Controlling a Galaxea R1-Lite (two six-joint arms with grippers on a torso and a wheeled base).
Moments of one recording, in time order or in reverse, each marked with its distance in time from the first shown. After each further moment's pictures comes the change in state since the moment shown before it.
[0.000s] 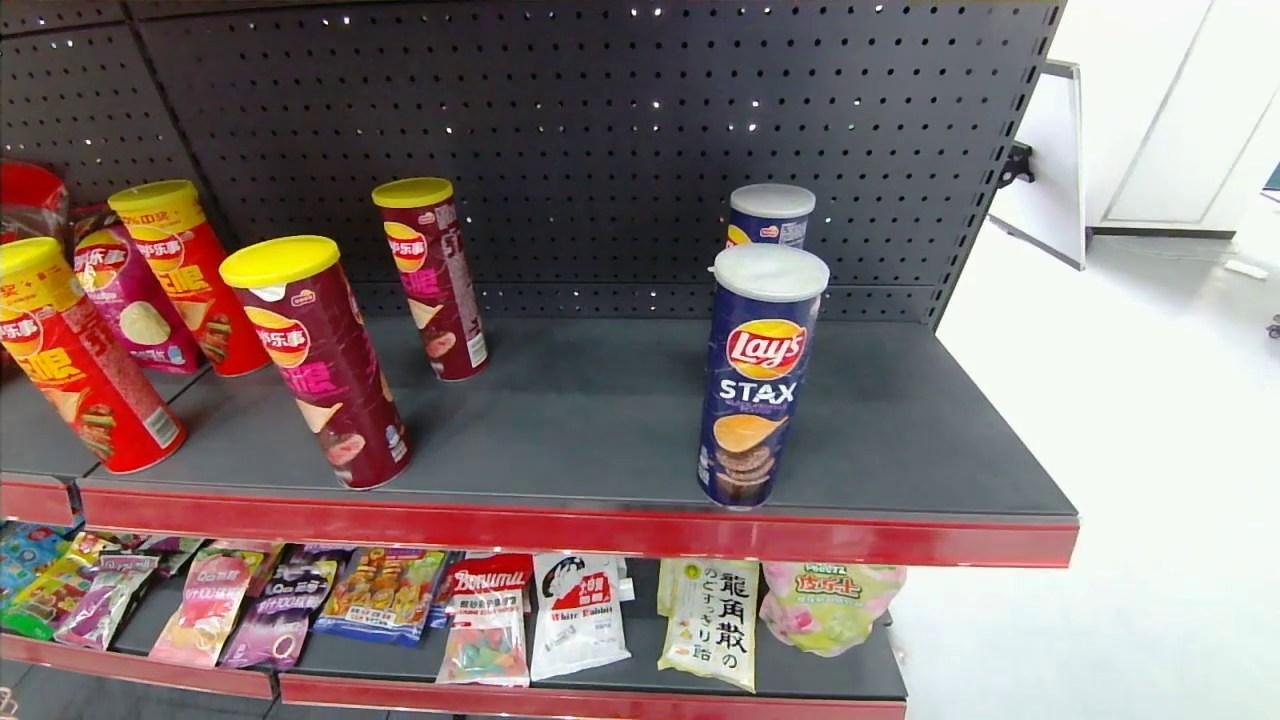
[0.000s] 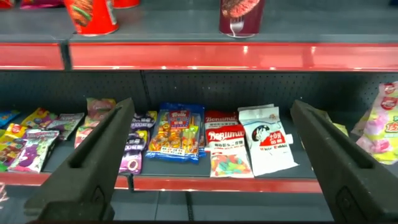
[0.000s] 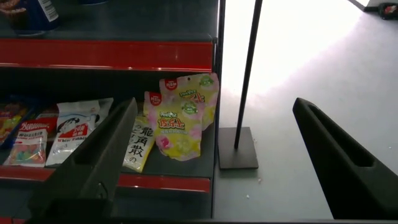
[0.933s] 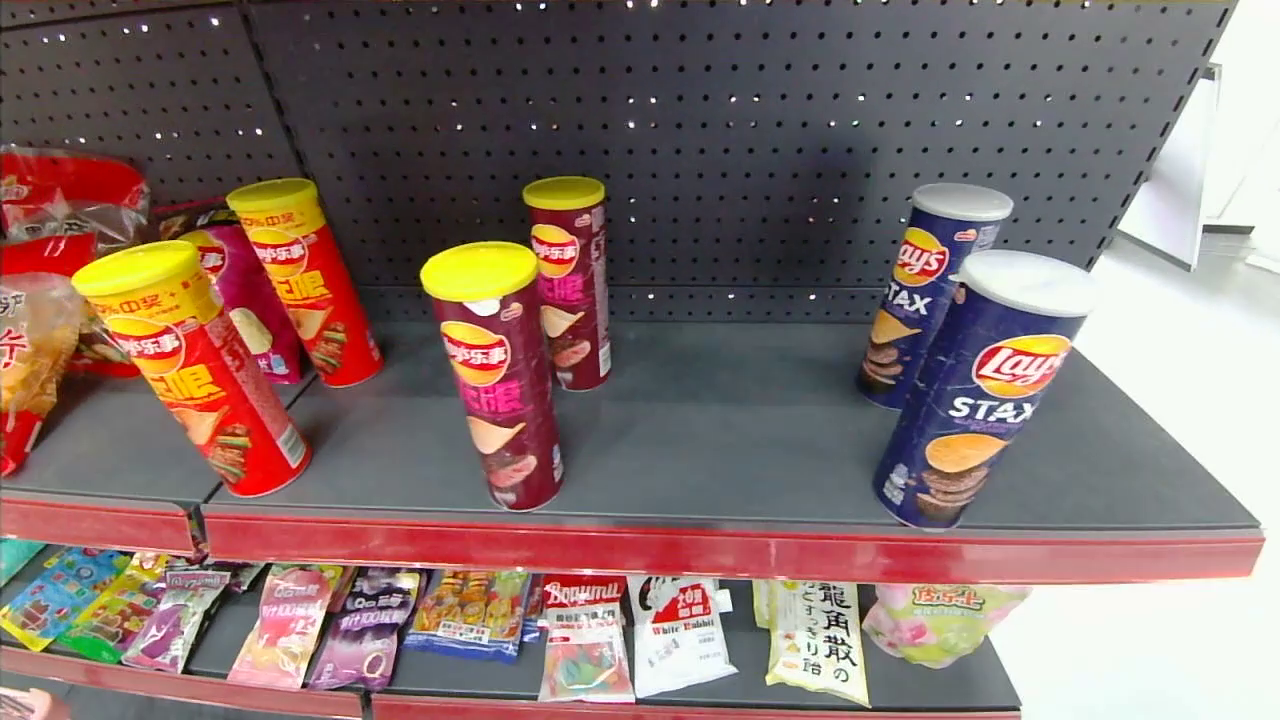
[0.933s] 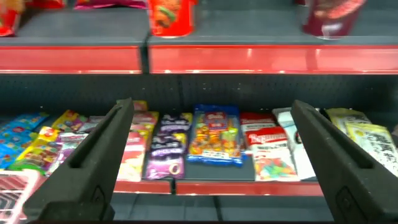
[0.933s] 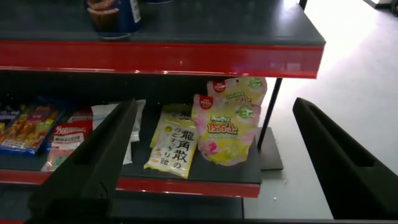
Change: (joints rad) left arm 0.000 -0.001 0.000 0.000 0.000 0.001; right arm 0.000 0.000 0.001 0.001 0.000 -0.001
